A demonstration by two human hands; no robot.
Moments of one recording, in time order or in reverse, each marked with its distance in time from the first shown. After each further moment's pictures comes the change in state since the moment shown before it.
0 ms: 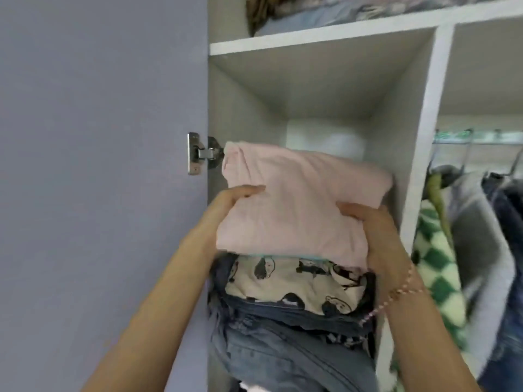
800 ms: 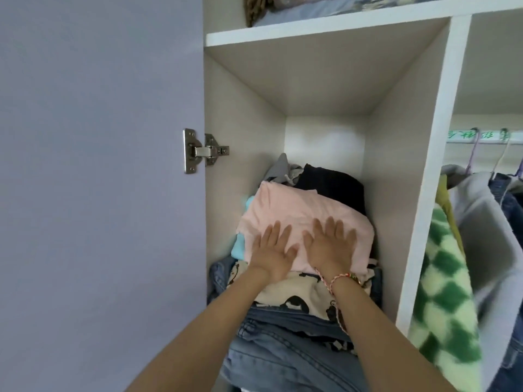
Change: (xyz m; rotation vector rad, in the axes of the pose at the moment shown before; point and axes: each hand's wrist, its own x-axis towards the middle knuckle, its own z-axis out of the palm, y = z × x) left_hand 0.090 -0.141 0.032 1.397 -0.163 0.315; right_hand 0.055 0.096 0.018 -1.687 0.017 -0.015
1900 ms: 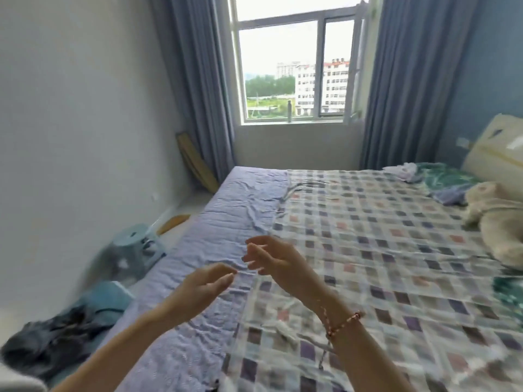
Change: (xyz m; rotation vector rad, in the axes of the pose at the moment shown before) left_hand -0.776 0.648 0.062 0.483 1.528 -2.440; right_hand -0.847 0.227 -0.240 -0.260 1.653 1.866
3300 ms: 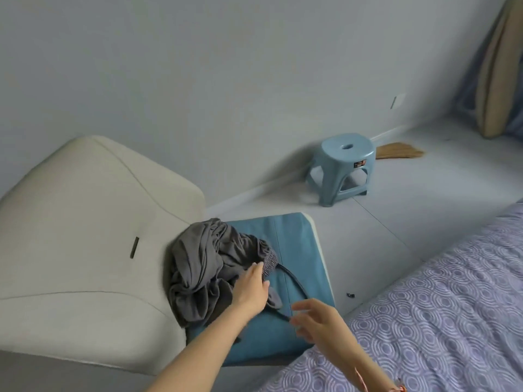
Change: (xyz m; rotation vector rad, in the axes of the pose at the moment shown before) left_hand 0.062 -0.815 -0.213 0.140 0.453 -1.165; right_hand 0.472 0.383 0.619 -0.174 -0.853 0.505
